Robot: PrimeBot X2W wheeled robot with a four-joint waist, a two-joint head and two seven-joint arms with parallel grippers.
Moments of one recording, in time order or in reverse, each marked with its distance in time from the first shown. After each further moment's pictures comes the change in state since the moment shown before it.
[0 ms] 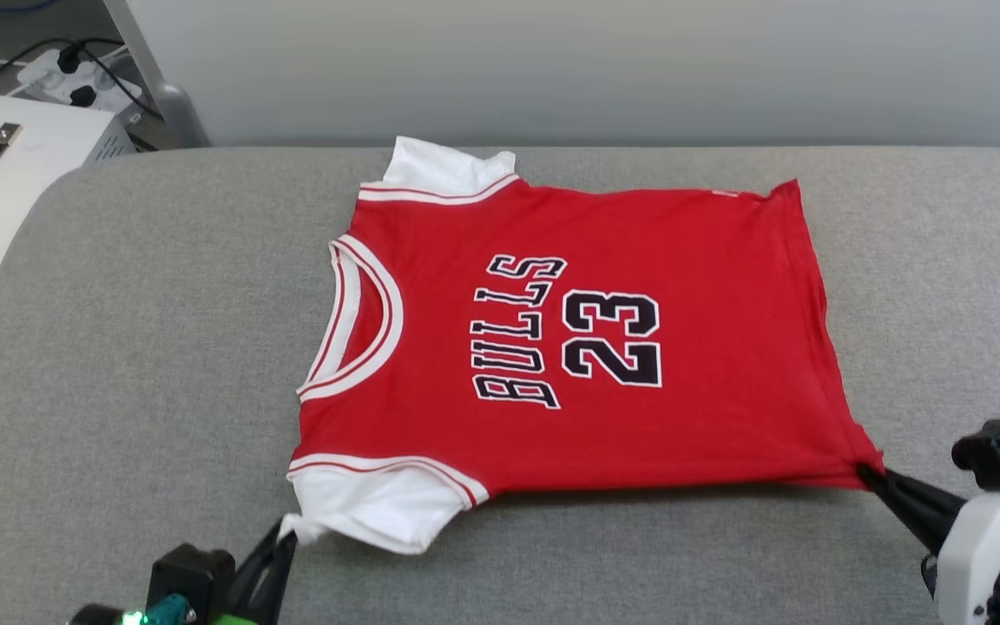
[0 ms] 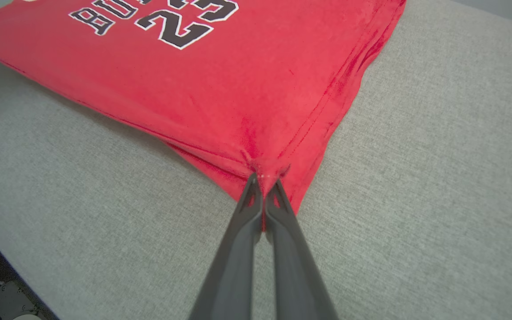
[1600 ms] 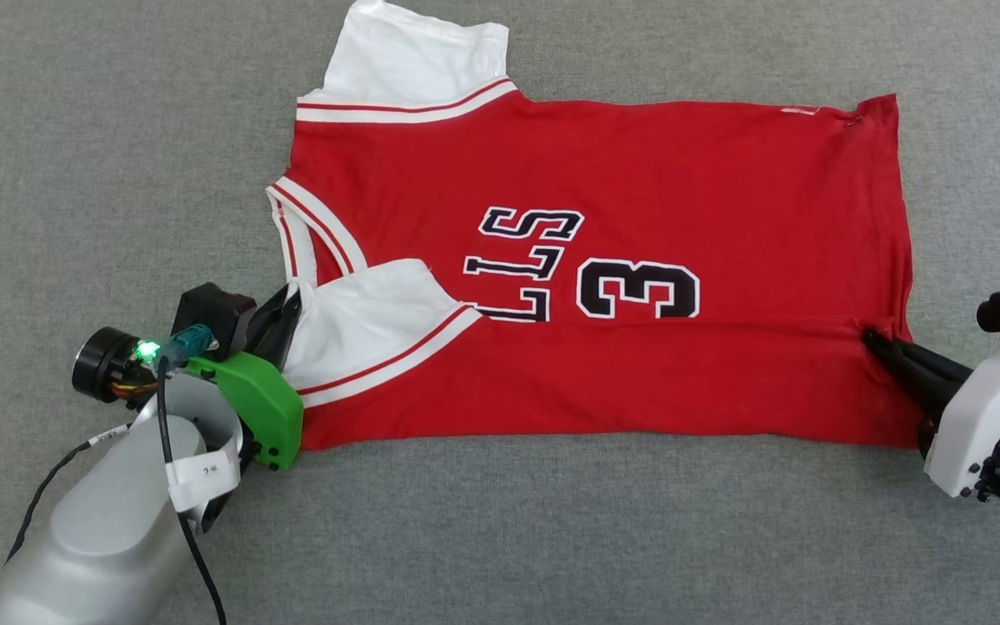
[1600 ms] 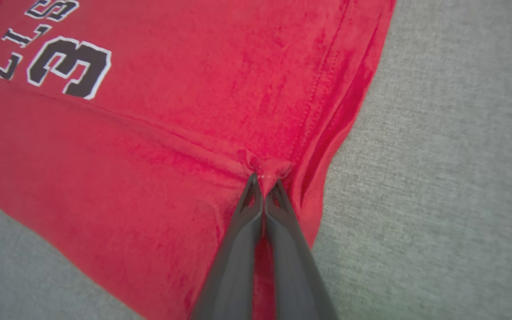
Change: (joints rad) left arm -0.606 -0.217 -0.064 0.676 0.081 -0.363 -0.025; right arm -0.004 0.098 -0.397 -0.090 -0.032 0.000 0.284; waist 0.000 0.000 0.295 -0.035
